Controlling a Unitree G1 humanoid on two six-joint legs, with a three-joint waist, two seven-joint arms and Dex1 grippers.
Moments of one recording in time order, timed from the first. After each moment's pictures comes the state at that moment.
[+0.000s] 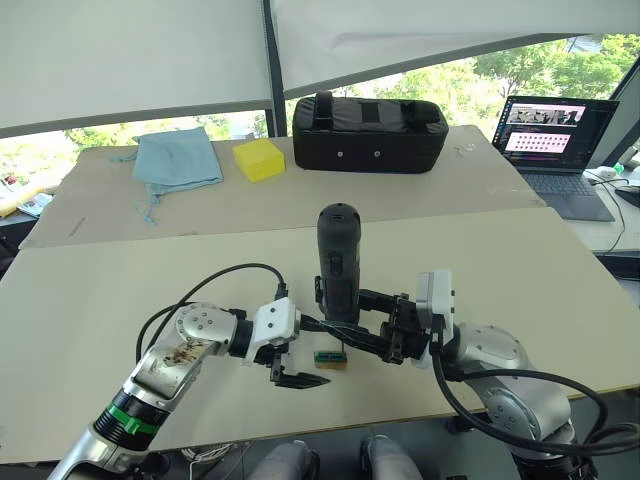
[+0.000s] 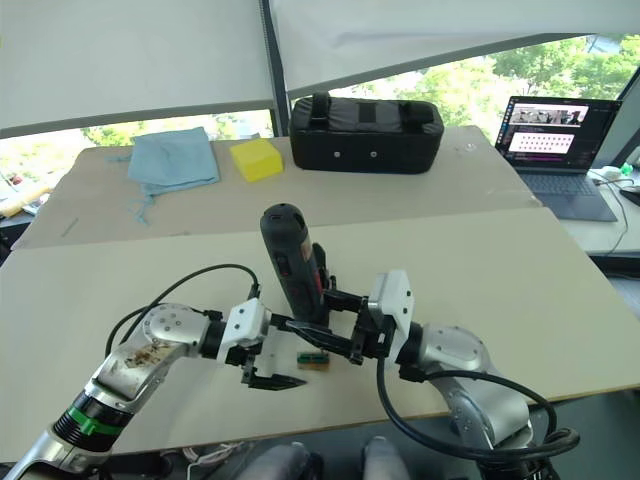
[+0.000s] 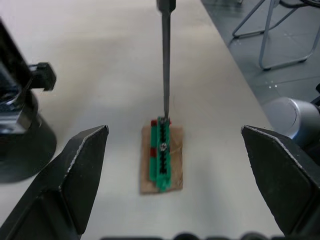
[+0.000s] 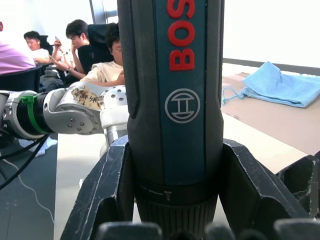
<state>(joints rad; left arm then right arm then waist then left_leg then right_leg) -0.32 0.64 -0.29 -0.21 -0.27 0.30 -1.21 -0.14 -0.43 0.11 -0.59 0.55 0.40 0.83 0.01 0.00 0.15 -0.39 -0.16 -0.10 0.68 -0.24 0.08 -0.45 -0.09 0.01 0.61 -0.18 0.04</state>
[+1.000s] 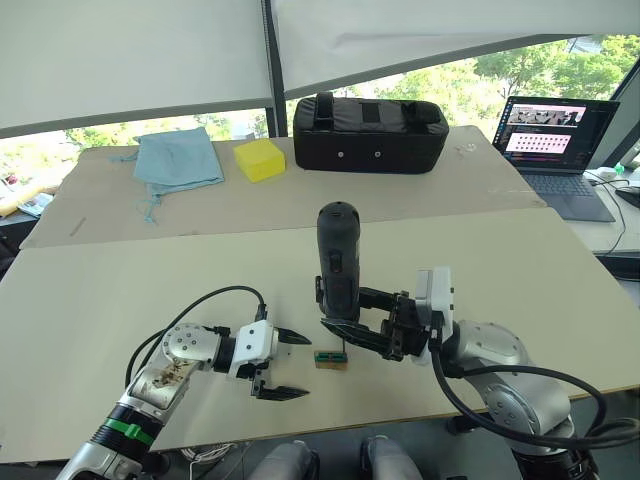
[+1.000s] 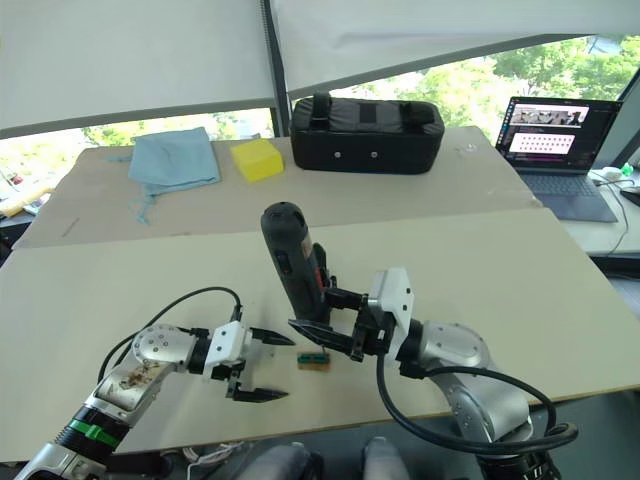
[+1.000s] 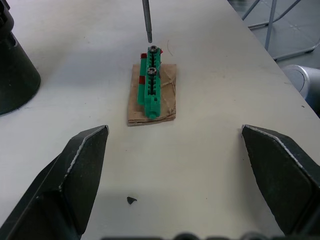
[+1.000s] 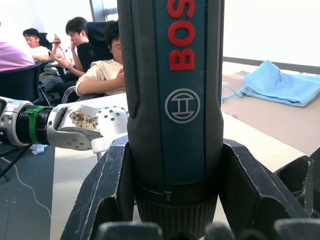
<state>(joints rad) -0.24 0.62 -0.29 0.07 -0.22 -0.10 -1.26 -0.15 -0.43 0.11 -0.57 0.56 0.40 0.83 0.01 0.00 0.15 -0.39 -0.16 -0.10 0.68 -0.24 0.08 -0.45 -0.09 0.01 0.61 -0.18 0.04</state>
